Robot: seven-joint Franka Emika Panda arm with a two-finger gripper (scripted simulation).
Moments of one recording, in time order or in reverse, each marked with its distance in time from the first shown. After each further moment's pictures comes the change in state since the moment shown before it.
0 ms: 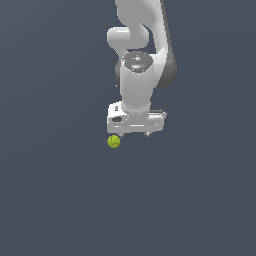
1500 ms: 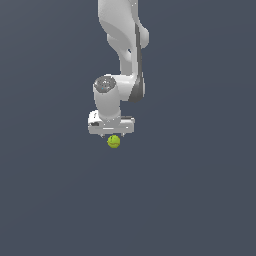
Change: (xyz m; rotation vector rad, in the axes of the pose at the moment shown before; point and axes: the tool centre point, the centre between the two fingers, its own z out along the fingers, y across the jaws) arm -0.072 0.097 0.095 -0.013 -0.013 -0.016
